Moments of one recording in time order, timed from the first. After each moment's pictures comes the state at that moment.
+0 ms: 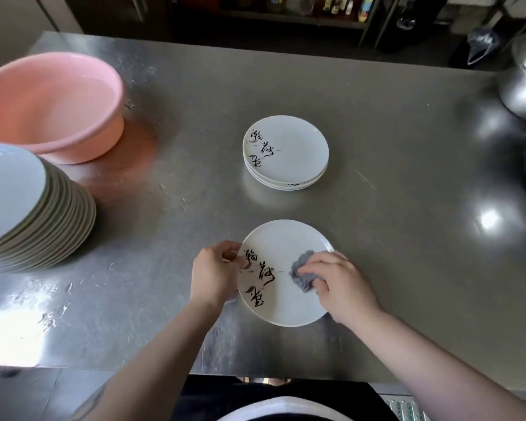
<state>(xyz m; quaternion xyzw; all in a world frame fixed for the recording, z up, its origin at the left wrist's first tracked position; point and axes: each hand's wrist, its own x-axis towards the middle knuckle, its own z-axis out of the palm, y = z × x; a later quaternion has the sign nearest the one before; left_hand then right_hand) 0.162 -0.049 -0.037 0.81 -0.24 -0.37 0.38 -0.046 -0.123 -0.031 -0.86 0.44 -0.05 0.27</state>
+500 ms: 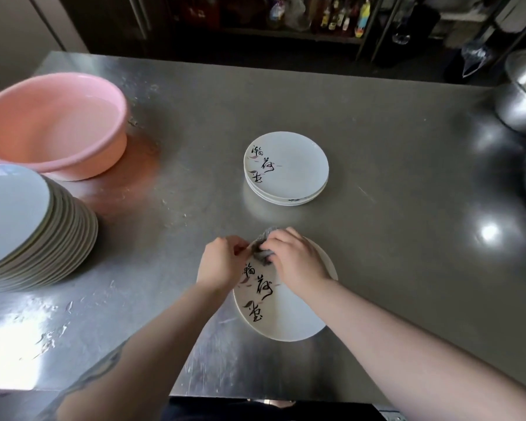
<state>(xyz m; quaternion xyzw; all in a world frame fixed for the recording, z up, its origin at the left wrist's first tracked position) 0.180 -0.089 -0.034 0.83 -0.38 -0.31 0.28 0.041 -0.154 -0.032 -0.91 0.34 -0.08 0.23</state>
